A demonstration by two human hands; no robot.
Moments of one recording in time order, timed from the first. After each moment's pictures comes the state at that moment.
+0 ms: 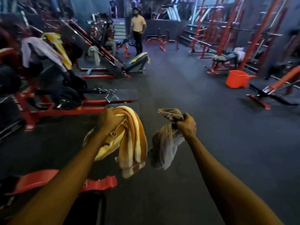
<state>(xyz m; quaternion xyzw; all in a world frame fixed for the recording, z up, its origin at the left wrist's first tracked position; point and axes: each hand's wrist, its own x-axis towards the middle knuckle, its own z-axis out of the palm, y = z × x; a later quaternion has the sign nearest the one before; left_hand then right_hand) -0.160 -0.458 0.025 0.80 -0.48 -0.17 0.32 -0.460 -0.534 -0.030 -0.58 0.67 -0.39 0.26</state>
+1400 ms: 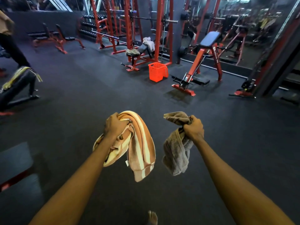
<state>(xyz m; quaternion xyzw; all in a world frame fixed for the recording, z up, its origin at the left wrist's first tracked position) -0.638 -1.374 -0.034 0.59 -0.69 -0.29 0.29 -0.939 -1.253 -0.079 -0.36 0.83 -0.41 0.09</state>
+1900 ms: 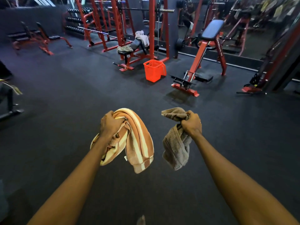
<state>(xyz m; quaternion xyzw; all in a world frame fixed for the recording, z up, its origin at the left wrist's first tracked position) -0.791 -1.742 -0.046 0.59 -0.70 -0.29 0.28 -1.099 -1.610 -0.100 -0.34 0.85 -0.39 0.10</state>
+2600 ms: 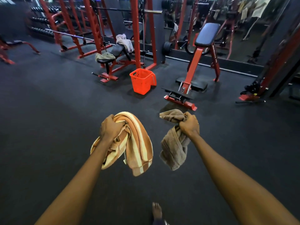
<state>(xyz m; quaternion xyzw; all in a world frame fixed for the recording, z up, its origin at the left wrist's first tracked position) -1.027 -2.246 -0.069 0.54 -0.75 -0.30 0.25 -1.305 -2.076 -0.102 -0.29 0.88 -0.37 0.08</state>
